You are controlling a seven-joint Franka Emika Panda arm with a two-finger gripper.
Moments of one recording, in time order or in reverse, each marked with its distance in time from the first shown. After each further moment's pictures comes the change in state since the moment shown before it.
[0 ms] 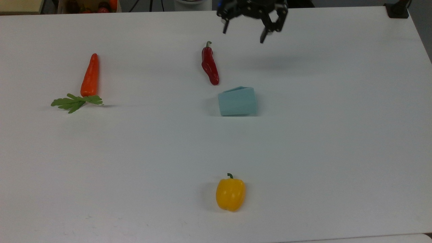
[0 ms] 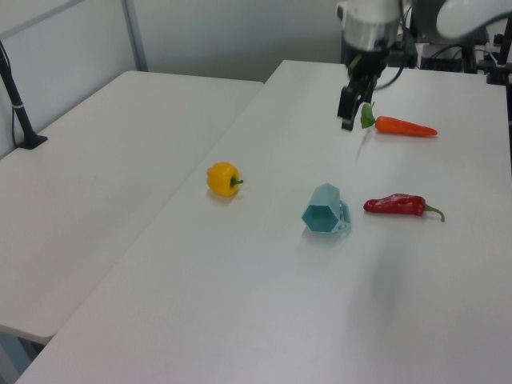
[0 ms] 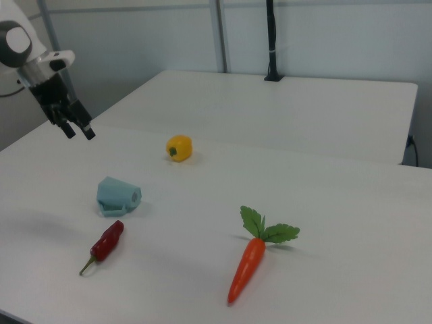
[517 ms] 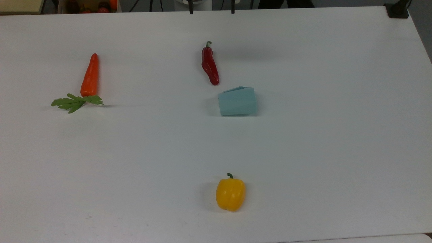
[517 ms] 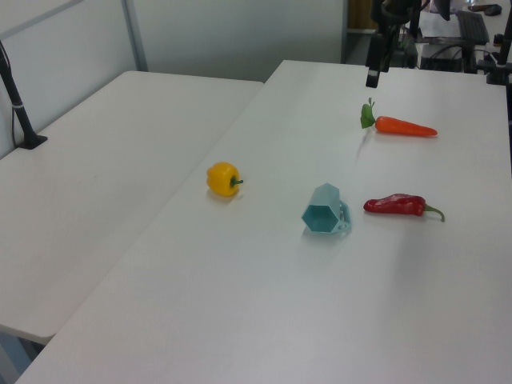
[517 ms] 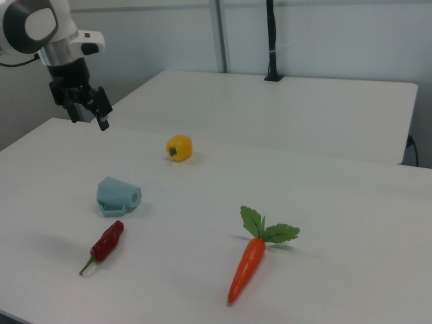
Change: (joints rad) arm -0.134 -0.163 -0.104 -0.049 0.307 -0.034 -0.378
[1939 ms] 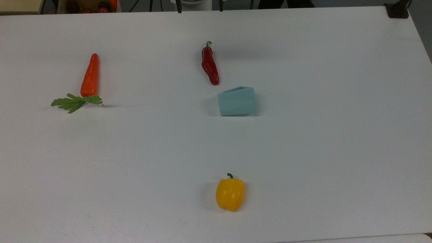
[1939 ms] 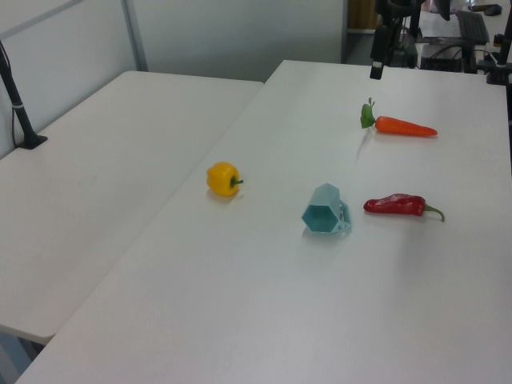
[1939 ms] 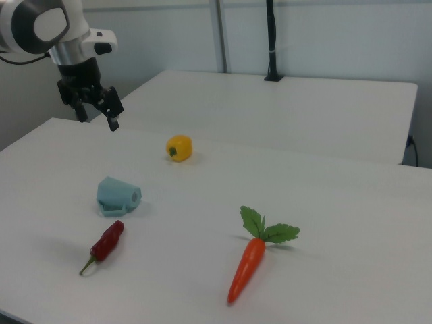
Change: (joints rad) arm -0.035 -0.021 -0.040 -0.013 0.051 -0.003 -0.120
